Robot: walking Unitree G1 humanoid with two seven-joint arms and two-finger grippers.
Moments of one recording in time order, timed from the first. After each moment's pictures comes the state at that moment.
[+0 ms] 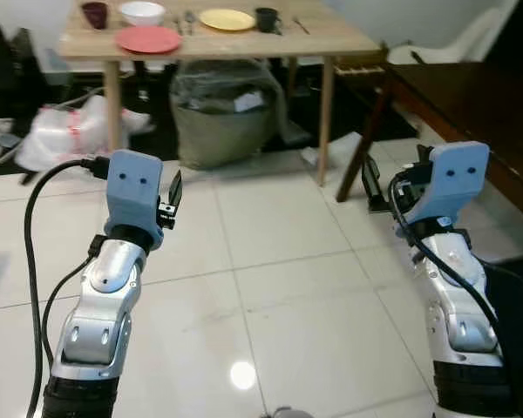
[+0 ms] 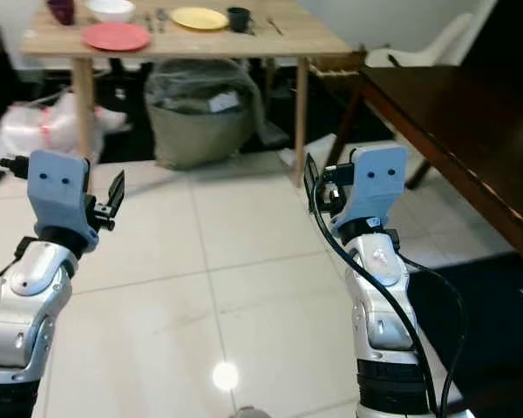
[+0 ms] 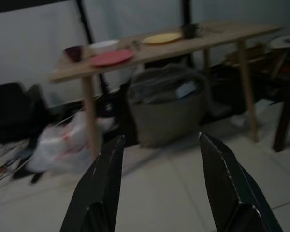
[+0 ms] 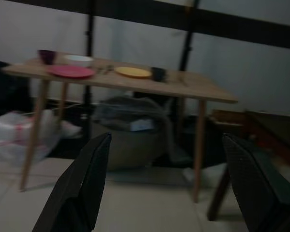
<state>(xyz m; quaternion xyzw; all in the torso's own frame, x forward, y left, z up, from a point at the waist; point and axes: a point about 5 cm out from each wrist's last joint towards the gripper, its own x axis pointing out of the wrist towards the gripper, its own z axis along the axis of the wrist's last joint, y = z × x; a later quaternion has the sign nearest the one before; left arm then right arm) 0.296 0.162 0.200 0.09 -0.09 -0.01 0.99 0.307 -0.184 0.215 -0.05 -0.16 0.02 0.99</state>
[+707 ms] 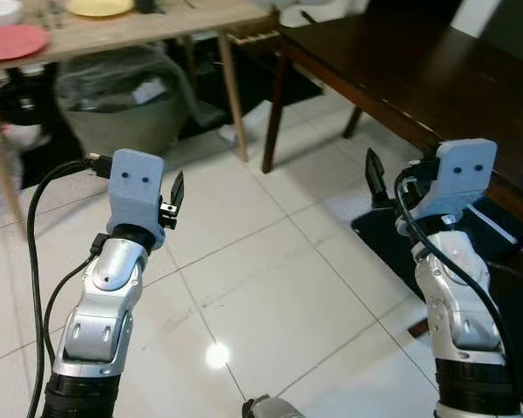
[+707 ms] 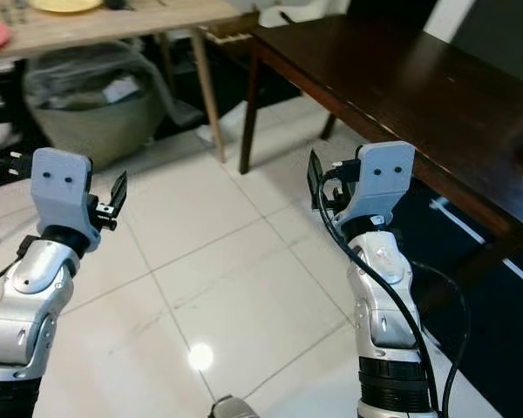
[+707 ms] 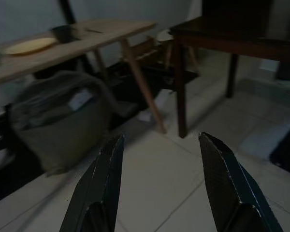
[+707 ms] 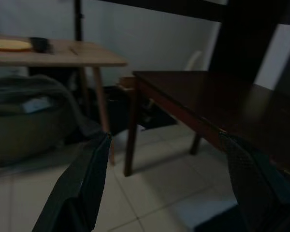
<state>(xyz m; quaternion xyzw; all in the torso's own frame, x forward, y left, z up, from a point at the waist) 0.298 0.161 0.197 0.10 -0.08 -0.02 0.99 0.308 -0.188 0.216 -0.04 -0.16 0.02 0.99</state>
